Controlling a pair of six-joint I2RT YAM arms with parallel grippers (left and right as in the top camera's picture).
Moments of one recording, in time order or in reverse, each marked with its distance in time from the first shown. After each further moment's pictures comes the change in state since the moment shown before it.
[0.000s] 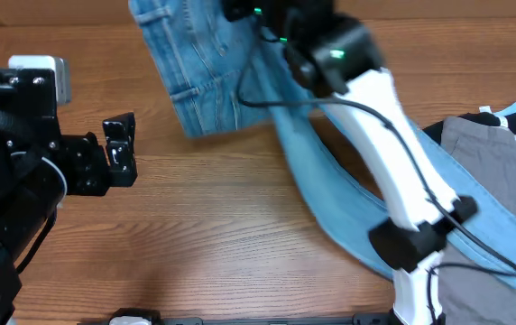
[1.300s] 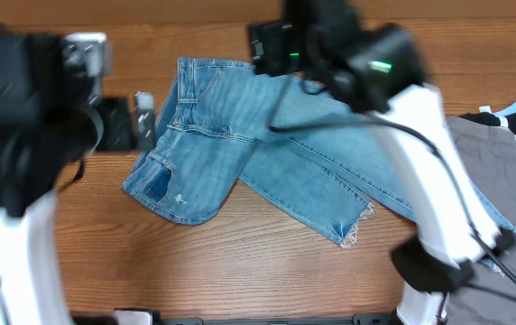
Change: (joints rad) left arm 0.000 0.255 -0.048 -0.085 -0.010 0.000; right arm -0.021 -0.201 0.040 -0.722 0.030 0.134
